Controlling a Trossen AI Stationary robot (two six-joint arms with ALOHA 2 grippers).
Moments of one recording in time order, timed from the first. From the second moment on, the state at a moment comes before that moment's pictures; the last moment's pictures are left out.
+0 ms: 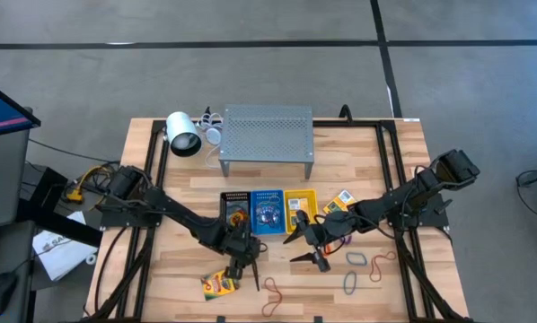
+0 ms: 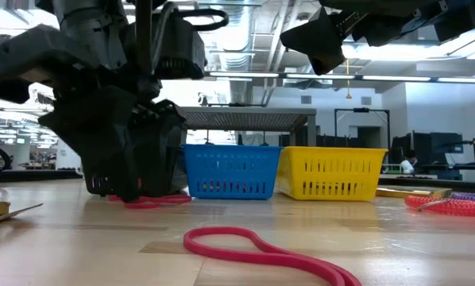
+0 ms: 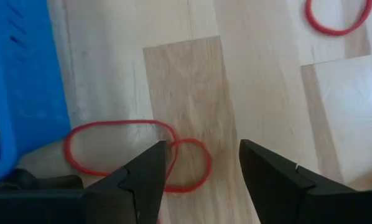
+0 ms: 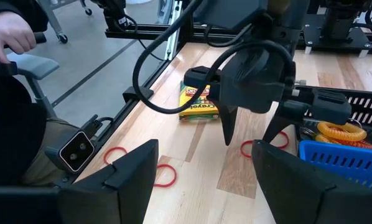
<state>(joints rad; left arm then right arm) -0.44 1.86 1.07 -0.35 -0.13 -0.23 0.40 1.54 0.70 0.49 0.00 0.11</state>
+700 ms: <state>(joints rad) -0.43 1.88 1.07 -0.35 -0.11 -0.24 0.40 1.54 0.70 0.49 0.00 0.11</state>
